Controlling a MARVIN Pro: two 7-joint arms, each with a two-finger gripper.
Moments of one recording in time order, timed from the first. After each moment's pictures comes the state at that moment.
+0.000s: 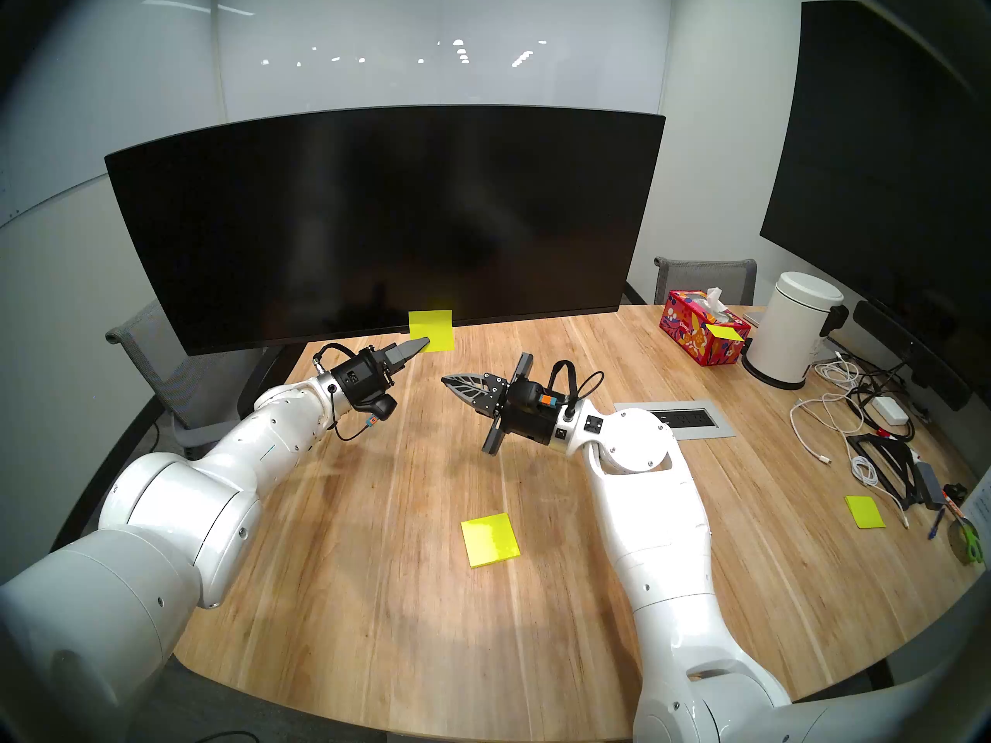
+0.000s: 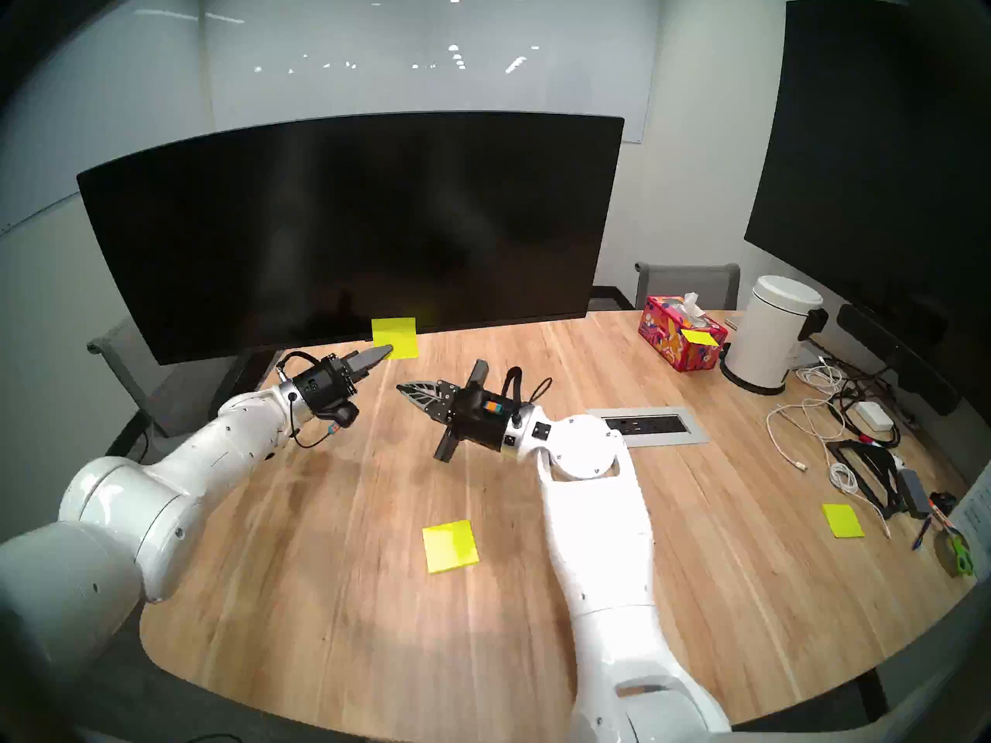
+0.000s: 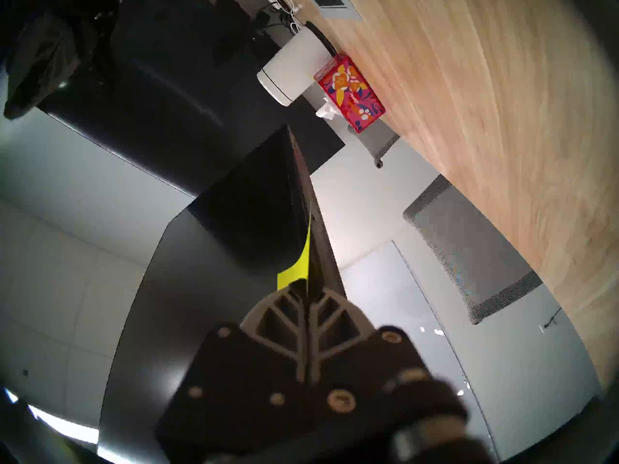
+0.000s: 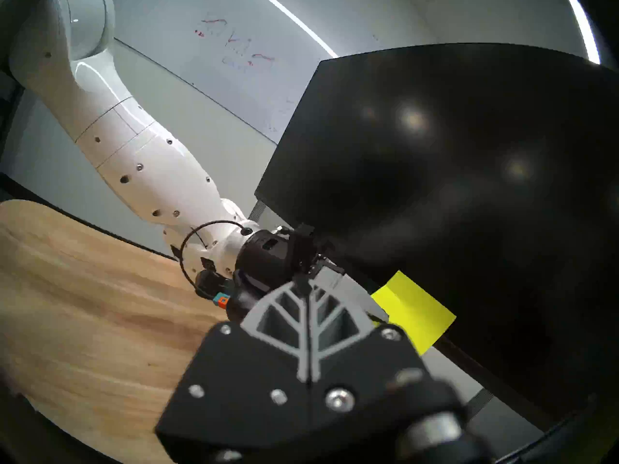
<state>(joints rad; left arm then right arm) 0.66 -1.25 -1.15 -0.29 2.06 -0.33 1.24 -1.22 -1.71 1.55 -1.37 -0.30 -0.44 1.08</state>
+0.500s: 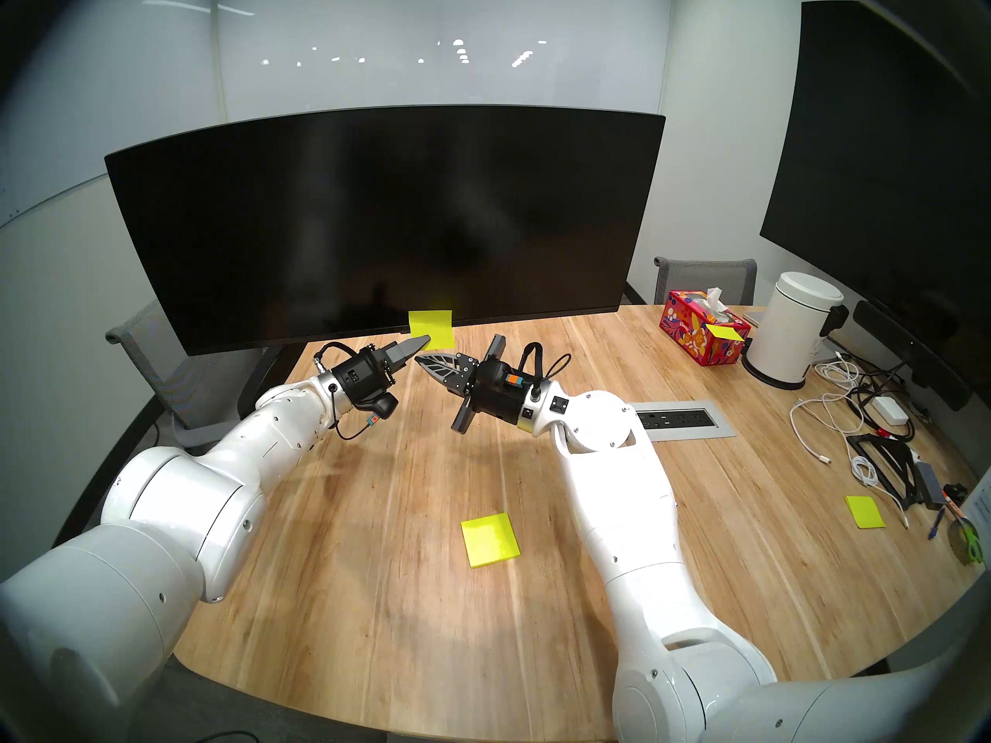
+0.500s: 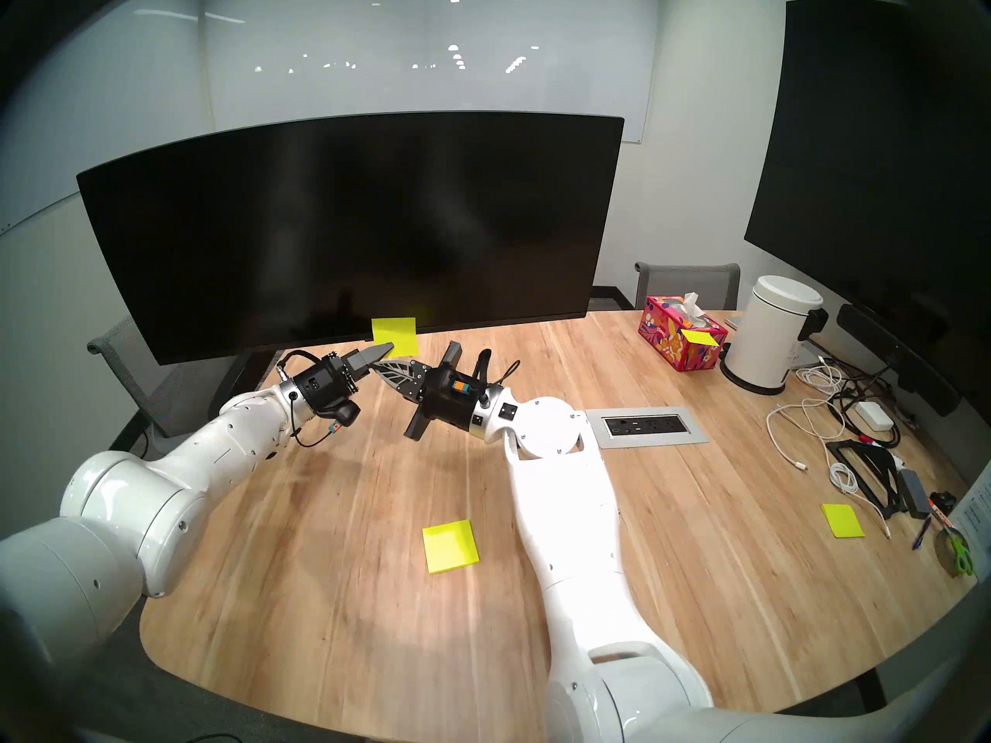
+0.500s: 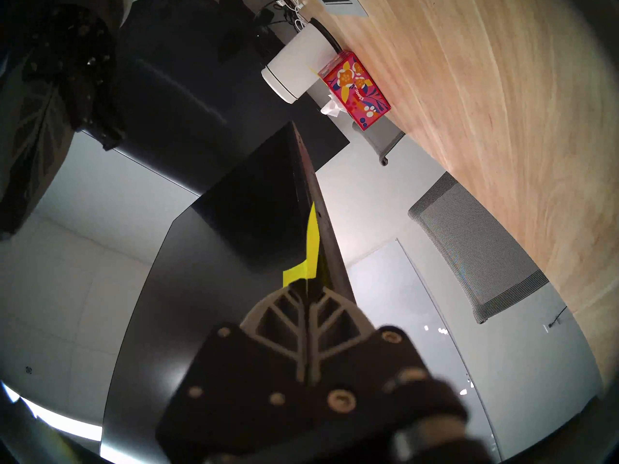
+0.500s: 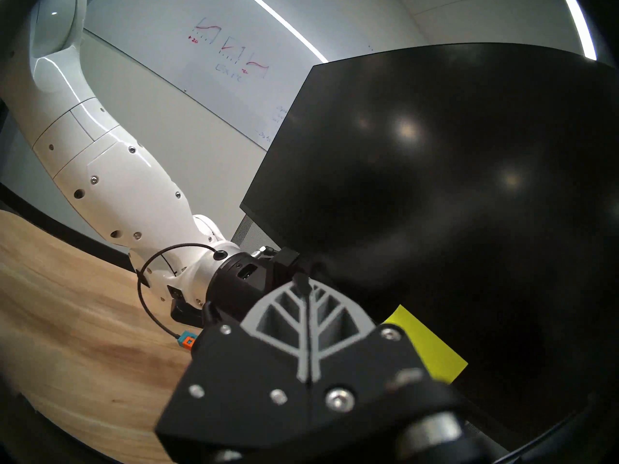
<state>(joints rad) 0.65 -1.26 -1.15 -0.25 2.06 -0.32 1.28 -1.13 -1.77 1.53 -1.23 -0.34 -0.50 1.00</state>
